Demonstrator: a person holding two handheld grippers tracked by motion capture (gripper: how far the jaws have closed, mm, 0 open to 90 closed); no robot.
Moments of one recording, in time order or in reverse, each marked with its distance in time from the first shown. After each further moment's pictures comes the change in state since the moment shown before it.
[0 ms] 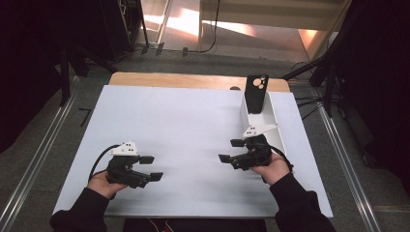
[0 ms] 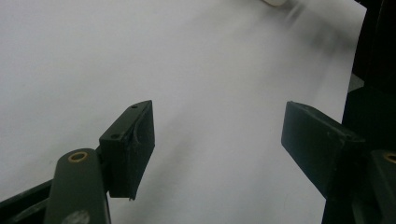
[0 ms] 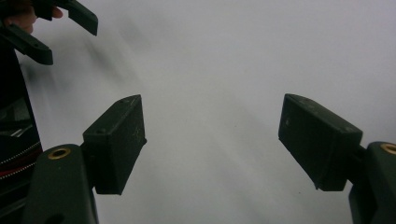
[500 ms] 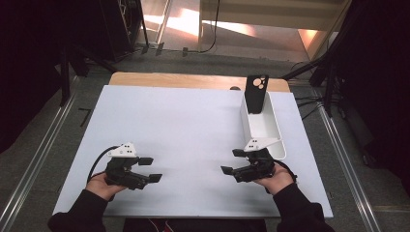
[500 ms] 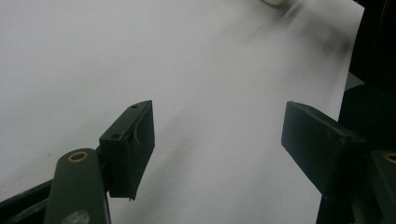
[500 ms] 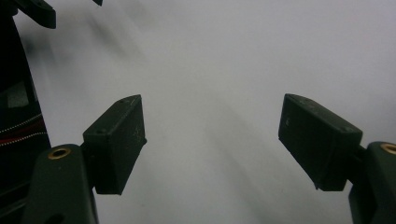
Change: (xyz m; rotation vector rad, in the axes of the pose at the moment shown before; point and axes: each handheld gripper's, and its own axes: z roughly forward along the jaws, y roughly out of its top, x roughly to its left) left arm -0.002 -0.003 -0.003 -0.004 0.002 -0.001; right arm 0.012 -0.029 -0.003 0.003 -0.006 -0.044
